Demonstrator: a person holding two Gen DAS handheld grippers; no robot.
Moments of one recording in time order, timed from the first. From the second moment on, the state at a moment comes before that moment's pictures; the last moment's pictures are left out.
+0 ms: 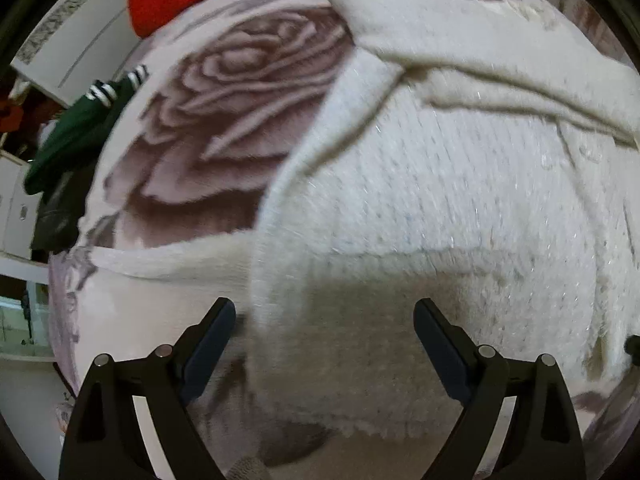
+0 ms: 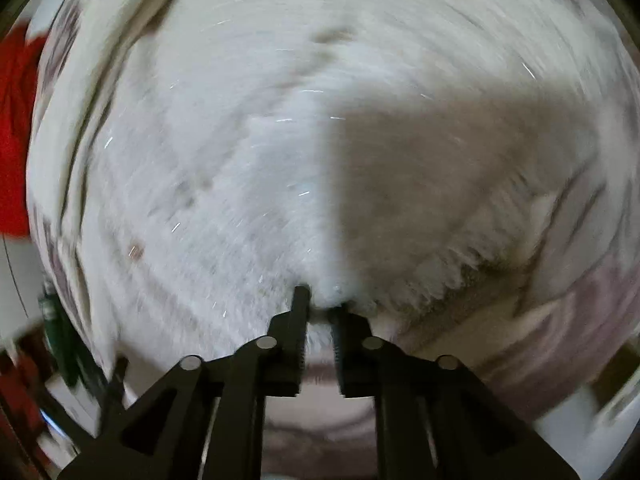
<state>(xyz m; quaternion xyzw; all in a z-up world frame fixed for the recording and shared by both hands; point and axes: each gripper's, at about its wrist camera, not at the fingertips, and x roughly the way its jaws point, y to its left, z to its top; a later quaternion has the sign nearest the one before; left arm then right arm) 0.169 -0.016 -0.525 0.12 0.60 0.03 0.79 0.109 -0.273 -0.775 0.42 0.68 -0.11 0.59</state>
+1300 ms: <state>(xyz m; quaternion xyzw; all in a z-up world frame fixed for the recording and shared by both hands) 0.144 -0.296 -0.486 0.28 0.52 0.14 0.79 0.330 -0.539 -0.711 0.08 0.64 0.06 0.76</state>
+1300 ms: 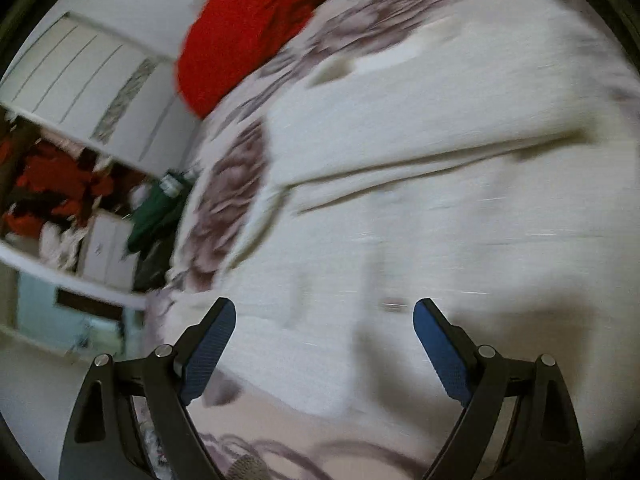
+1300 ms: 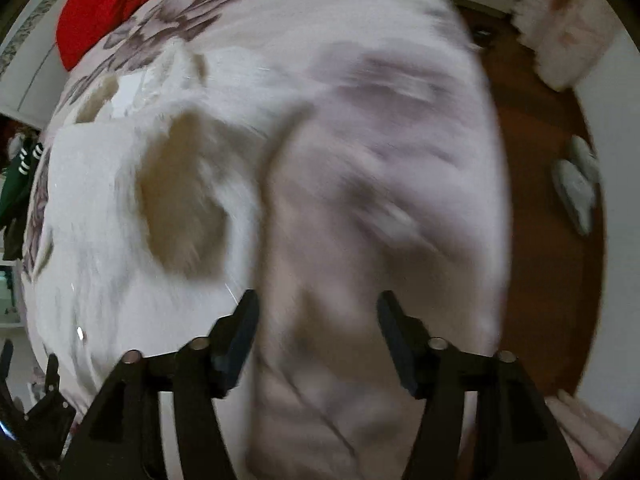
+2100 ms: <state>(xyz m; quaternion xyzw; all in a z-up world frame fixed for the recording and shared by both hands) 0.120 -0.388 -0.514 0.20 0.56 0.05 0.81 0.350 -0.613 -0.752 0.38 0.59 0.24 0.67</state>
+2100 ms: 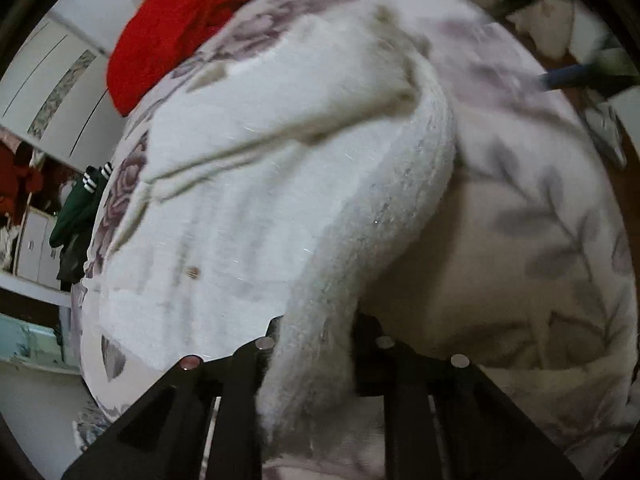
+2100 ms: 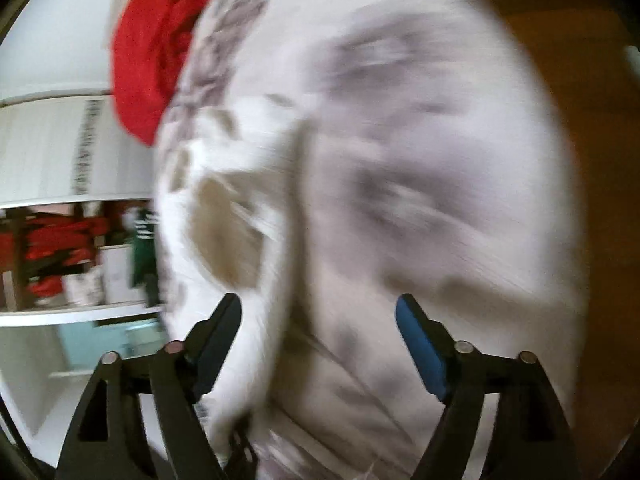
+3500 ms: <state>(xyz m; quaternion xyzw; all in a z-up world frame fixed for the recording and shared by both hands) 0.125 0.126 -0.541 -0.38 0.61 -0.05 0.69 0.443 -0.101 -0.608 0.18 0.66 0.20 0.70</state>
